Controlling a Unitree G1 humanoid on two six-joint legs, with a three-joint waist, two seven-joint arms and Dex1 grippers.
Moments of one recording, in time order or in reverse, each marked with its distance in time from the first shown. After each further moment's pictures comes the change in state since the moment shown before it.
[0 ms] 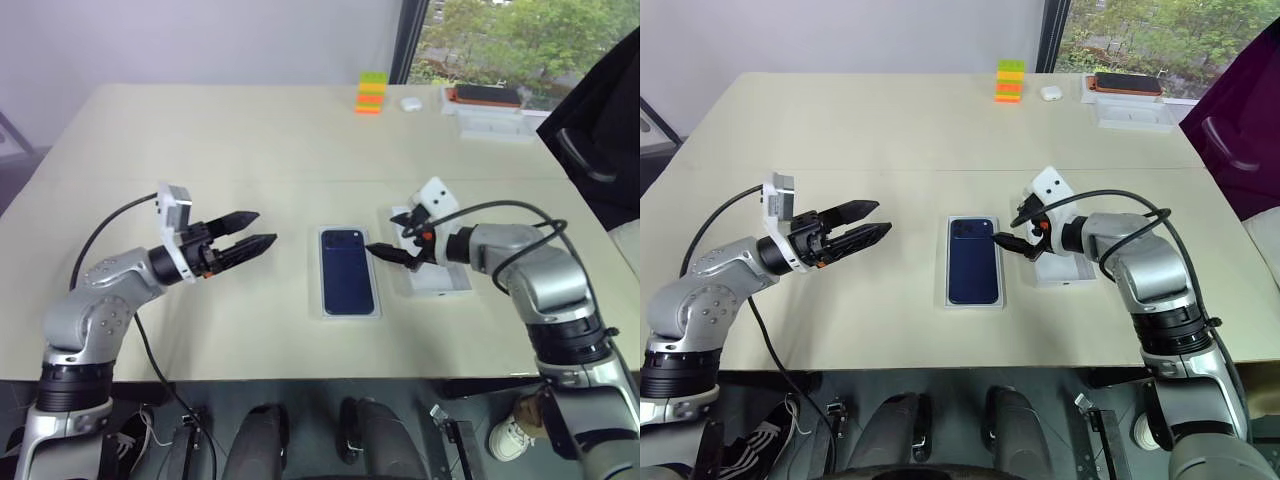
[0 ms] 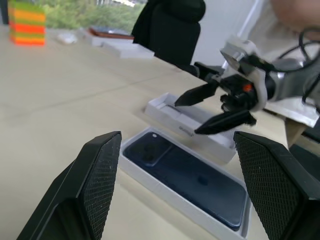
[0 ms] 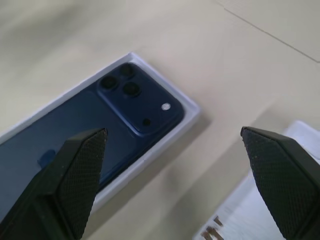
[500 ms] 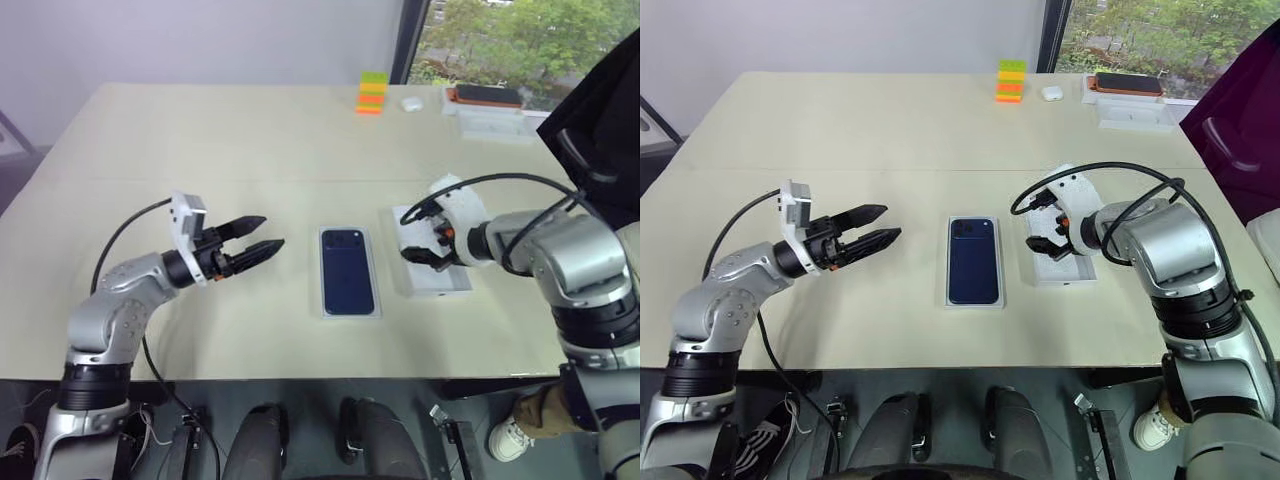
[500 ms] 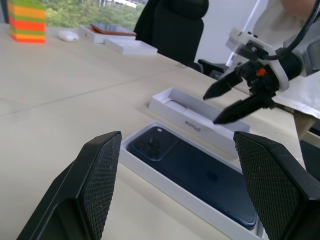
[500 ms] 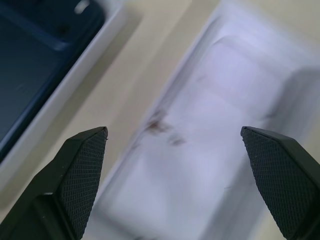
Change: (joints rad) left arm 0.001 -0.078 -0.040 0.036 0.082 -0.043 0.002; right arm -0.131 -0.061 0.062 -0.101 0.020 0.572 -0.193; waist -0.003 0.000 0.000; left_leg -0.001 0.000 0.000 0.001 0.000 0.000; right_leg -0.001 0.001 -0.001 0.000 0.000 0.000
